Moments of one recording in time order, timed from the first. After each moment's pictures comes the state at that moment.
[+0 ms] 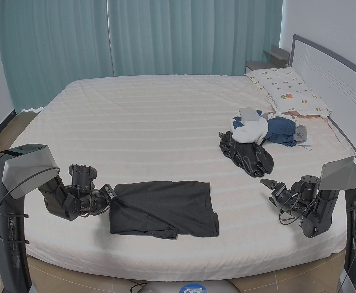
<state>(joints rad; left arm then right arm) -0.11 2.37 -0.90 -0.77 -0.16 -0.77 0.07 2.51 -0.63 -1.55 0.23 0.98</state>
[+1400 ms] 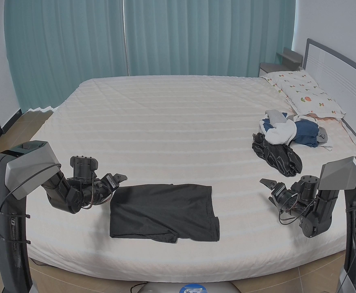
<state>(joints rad) -0.12 2.38 -1.00 -0.78 -0.16 -0.75 0.07 2.51 -0.63 -1.55 0.23 0.98</state>
